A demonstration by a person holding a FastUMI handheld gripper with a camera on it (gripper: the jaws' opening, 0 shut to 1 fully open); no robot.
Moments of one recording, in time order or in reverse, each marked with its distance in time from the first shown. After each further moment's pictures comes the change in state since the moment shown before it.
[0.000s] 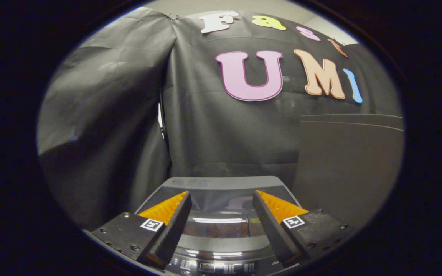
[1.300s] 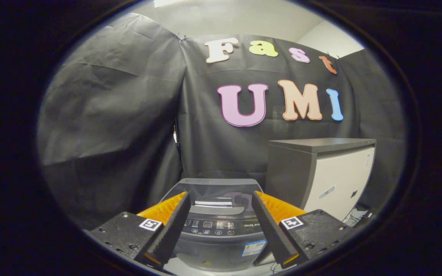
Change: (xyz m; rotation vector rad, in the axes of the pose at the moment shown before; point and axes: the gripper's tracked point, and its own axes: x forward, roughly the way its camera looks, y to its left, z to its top) arm -0.198 -0.014 0.037 -0.014 -0.137 -0.003
